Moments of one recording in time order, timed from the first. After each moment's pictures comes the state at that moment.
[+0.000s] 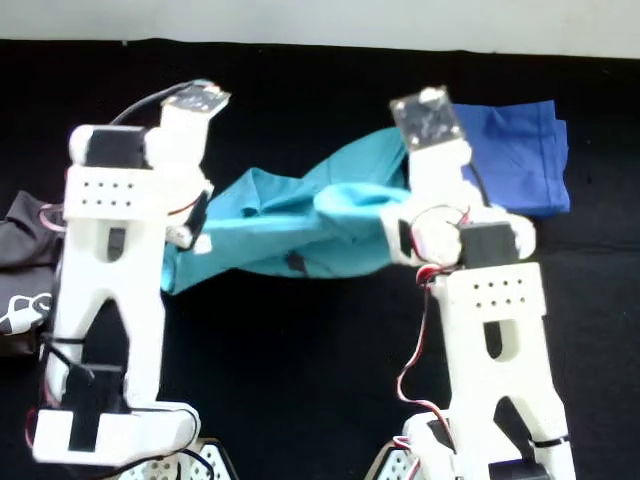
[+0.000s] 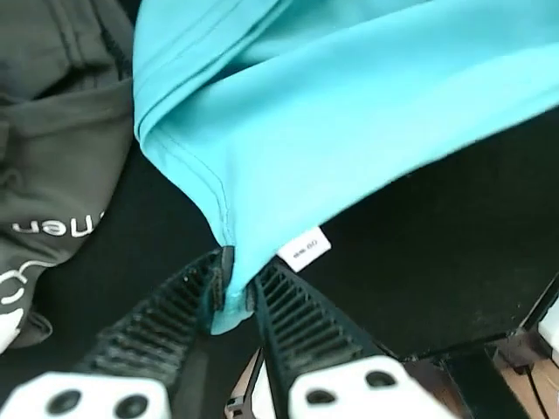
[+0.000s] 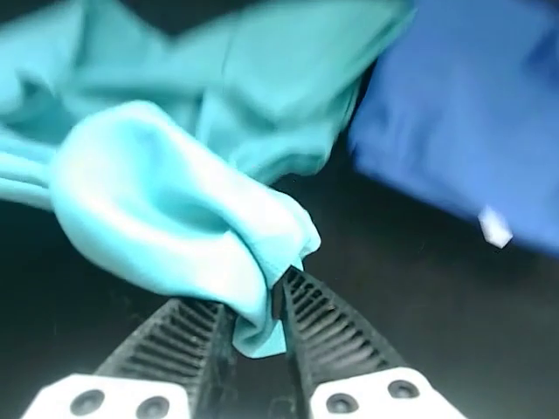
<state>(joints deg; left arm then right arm) -6.3 -8.1 -0.1 96.9 -16.4 -13.6 -31.9 24.3 72.7 12.0</state>
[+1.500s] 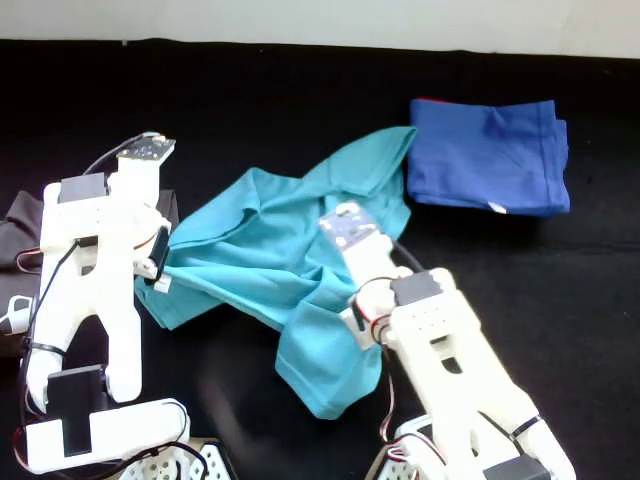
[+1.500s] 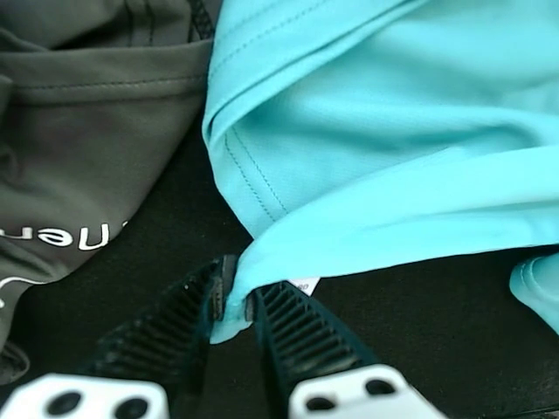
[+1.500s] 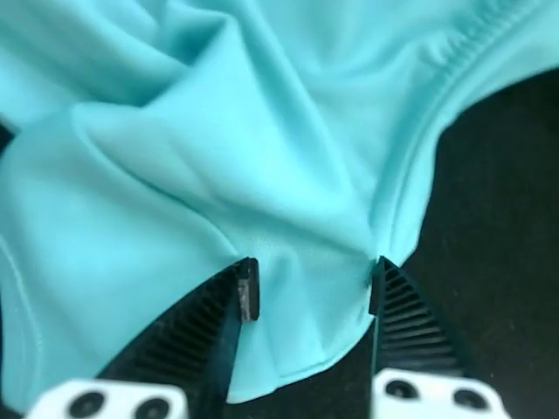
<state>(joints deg) -18.3 -8.4 23.5 76.3 -22.1 -24.2 -32.0 55.4 58.9 15.5</state>
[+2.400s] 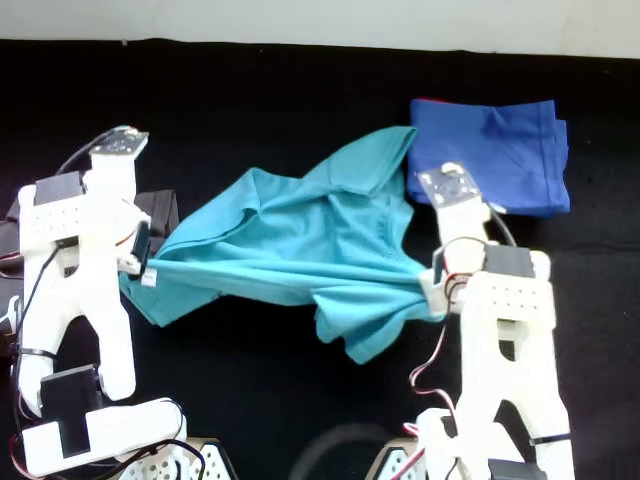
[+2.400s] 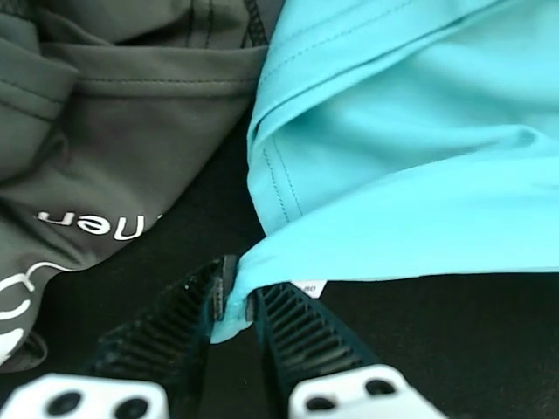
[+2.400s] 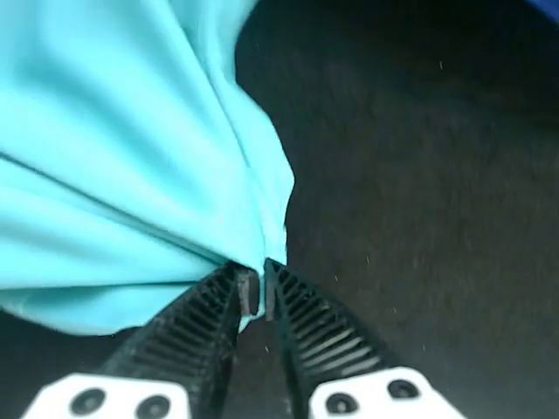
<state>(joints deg) -22.8 -8.5 21.6 76.3 -22.1 2.0 -32.0 43.0 70.0 26.6</state>
